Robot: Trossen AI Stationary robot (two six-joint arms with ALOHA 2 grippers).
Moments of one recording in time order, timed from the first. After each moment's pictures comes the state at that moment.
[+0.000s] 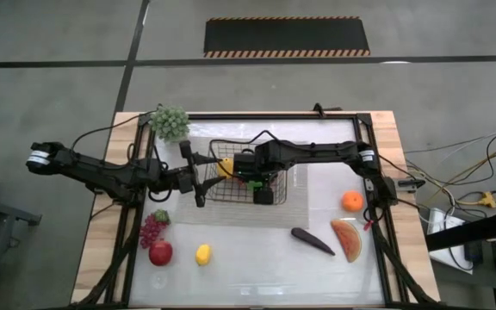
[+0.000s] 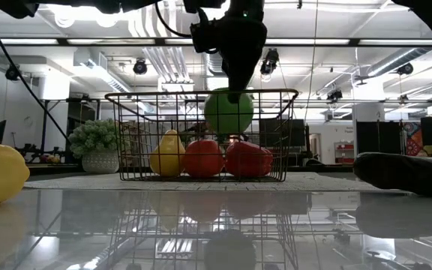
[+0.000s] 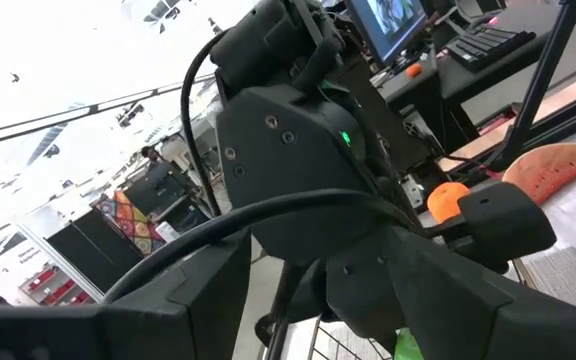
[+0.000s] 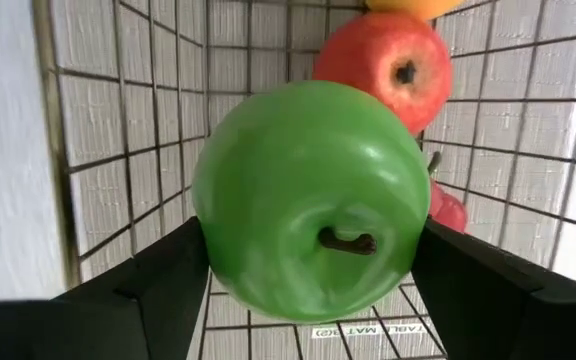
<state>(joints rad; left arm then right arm) -0.15 0.96 0.56 0.54 -0.36 0.69 -0.03 2.12 2.02 -1.29 0.07 -0.02</state>
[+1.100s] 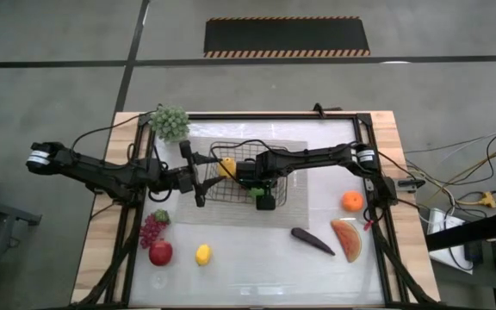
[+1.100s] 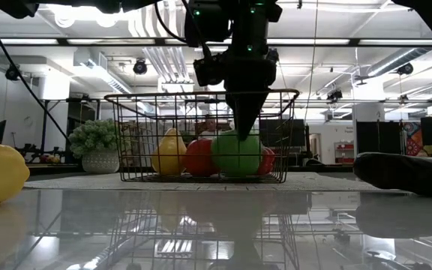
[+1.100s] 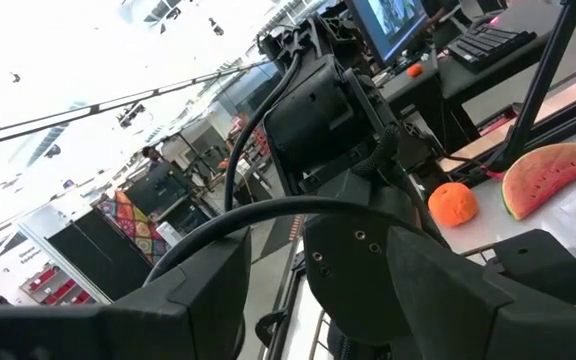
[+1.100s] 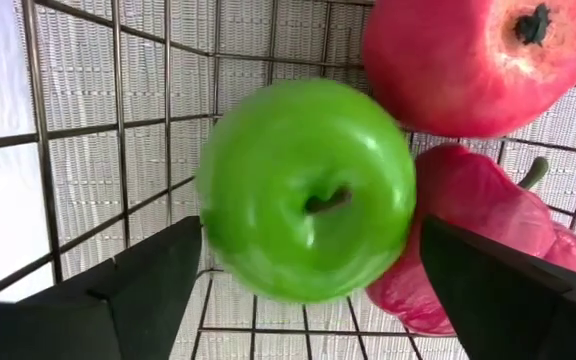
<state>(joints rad) -0.15 0.96 0.56 0.54 -0.36 0.69 -0.03 2.12 1.80 -1.11 0.03 -0.03</state>
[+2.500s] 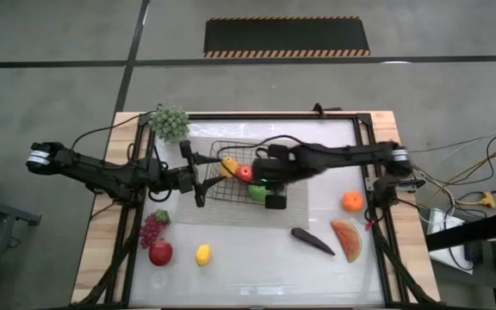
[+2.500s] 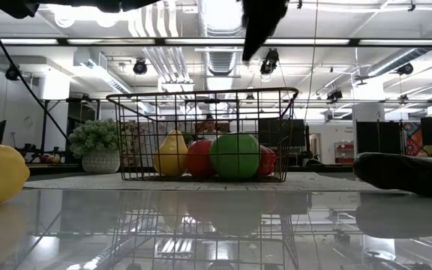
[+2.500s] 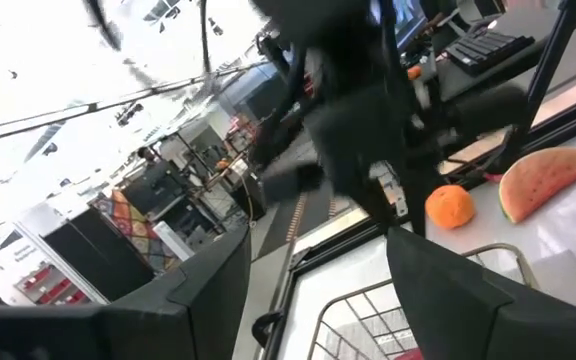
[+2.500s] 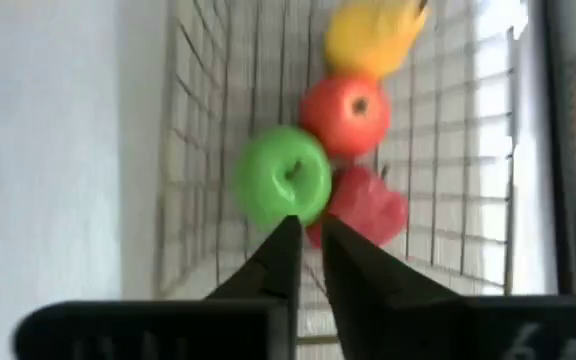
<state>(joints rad) -0.15 0.96 0.56 0.54 -0.35 0.66 0.09 1.83 1.82 -1.16 0.21 0.06</state>
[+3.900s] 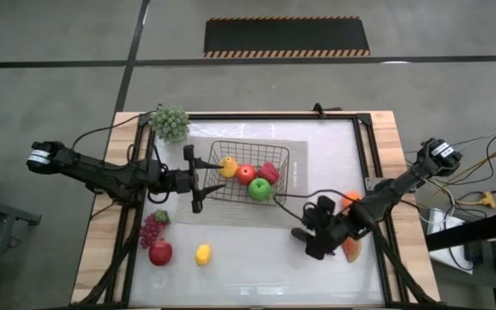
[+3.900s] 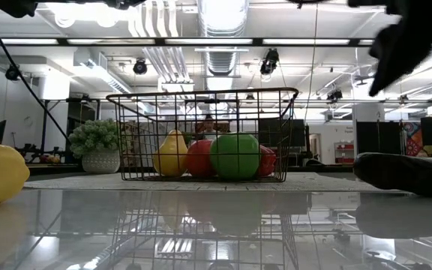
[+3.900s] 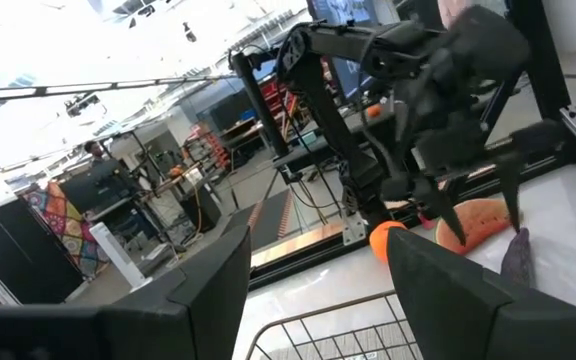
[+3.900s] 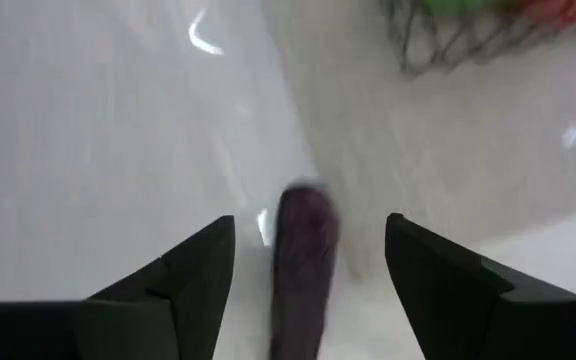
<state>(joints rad) -0.17 0.96 0.56 0.54 -0.27 0.50 0.60 1.44 0.98 -0.69 0.34 0.88</state>
